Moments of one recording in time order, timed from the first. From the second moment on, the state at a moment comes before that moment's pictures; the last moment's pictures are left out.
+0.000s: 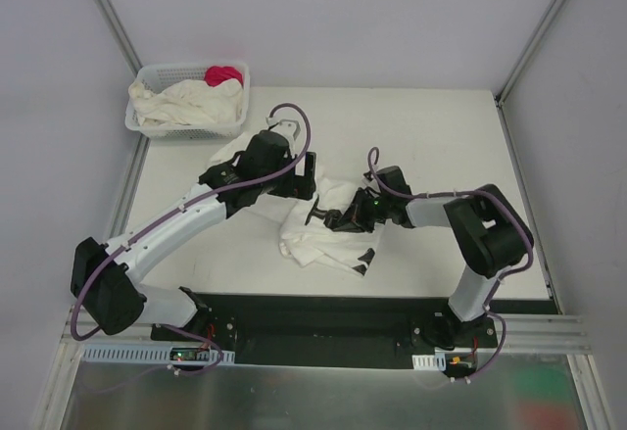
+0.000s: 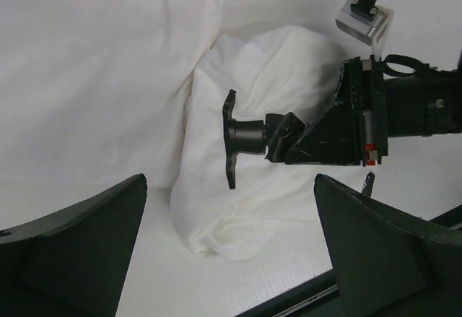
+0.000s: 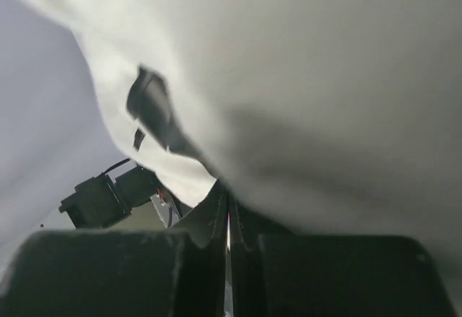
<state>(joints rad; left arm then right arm) -0.71 1.33 1.15 -0.53 -0.09 -0.43 0.49 1.71 0.74 0.12 -0.66 0.91</state>
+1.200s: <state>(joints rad) -0.67 1.20 1.07 -0.48 -0.23 -0.40 0.03 1.91 0.82 0.36 -0.64 1.04</state>
